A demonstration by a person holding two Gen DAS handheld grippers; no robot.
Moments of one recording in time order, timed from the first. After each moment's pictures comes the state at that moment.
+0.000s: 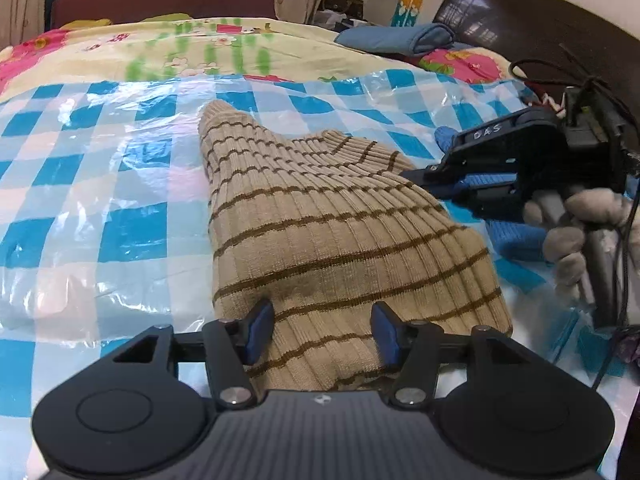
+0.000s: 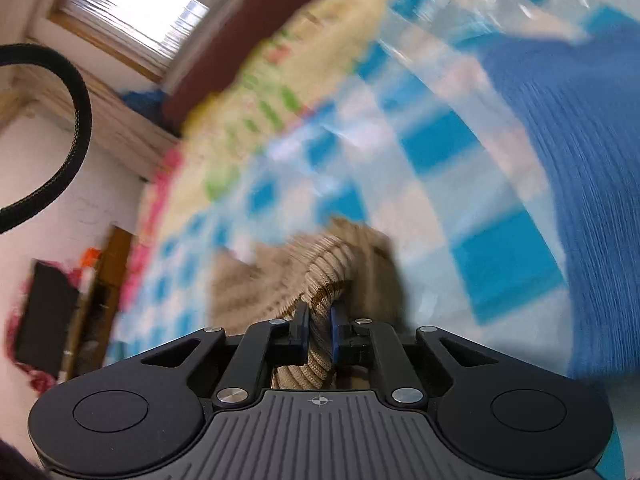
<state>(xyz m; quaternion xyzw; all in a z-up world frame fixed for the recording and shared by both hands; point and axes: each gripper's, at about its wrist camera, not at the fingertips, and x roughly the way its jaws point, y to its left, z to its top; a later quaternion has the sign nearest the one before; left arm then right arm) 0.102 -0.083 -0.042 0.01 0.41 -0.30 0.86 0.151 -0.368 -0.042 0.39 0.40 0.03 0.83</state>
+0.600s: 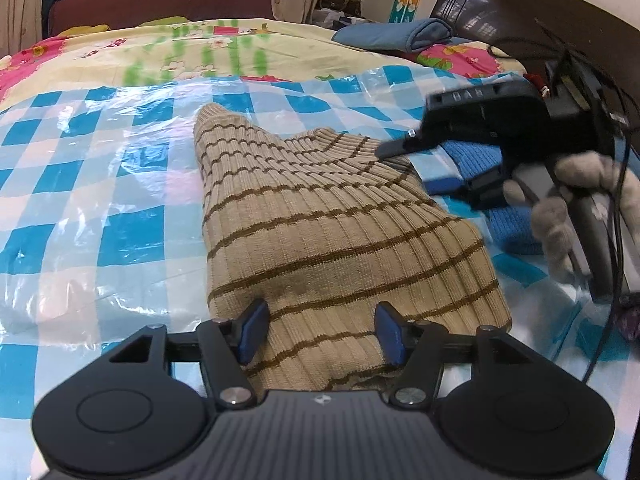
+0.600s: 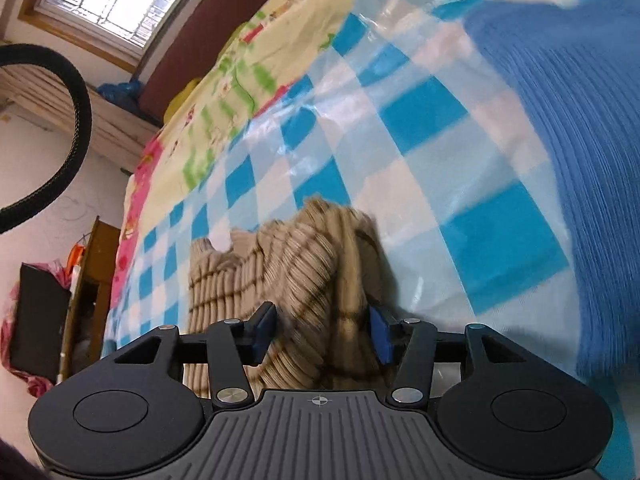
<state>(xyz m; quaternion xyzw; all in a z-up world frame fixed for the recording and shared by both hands) 0.099 -0.088 -0.041 0.02 0.41 -0.29 0.87 0.167 -0.366 -0.033 0.38 0.41 0.03 0.83</state>
